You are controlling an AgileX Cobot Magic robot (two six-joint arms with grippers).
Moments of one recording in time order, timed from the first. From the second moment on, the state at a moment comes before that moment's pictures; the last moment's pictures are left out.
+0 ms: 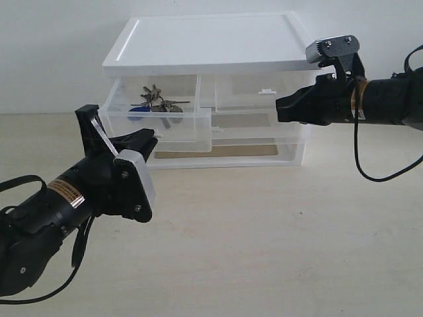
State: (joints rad) left arm -0.53 1.88 -0.54 -0.02 -1.21 1.34; right arm 0.13 1.90 -1.10 -1.15 -0.57 0.98
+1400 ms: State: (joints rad) left arm -0.56 1.88 -0.44 0.00 -1.22 1.31; right arm 0.13 1.90 -1.10 -1.14 -0.57 0.98
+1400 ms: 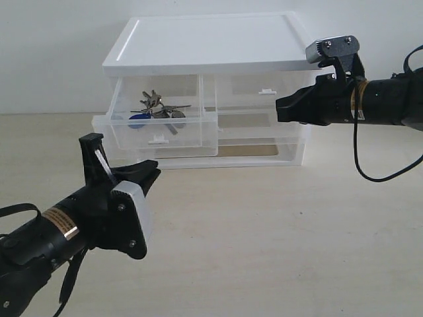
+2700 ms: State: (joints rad) left arm -0.45 1.73 -1.45 -0.25 0.49 0.19; right arm 0.13 1.90 -1.10 -1.14 -0.57 0.99
